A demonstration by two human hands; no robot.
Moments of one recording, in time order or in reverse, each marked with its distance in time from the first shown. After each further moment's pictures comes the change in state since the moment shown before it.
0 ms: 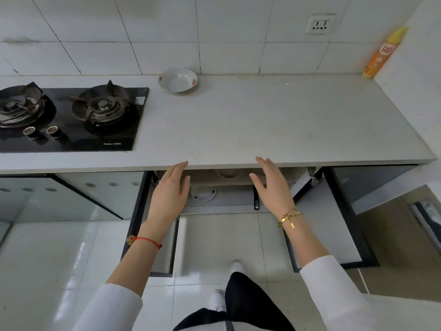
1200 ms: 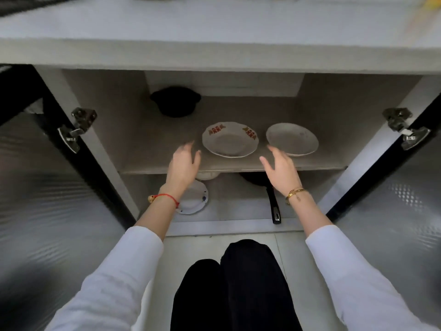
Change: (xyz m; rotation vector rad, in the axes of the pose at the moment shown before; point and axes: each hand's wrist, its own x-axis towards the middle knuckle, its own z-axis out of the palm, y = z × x) left_hand 0.128 -0.261 0.449 -0.046 0.088 0.018; right_hand 0.125 0.342 0.356 -0.081 0.166 -0.055
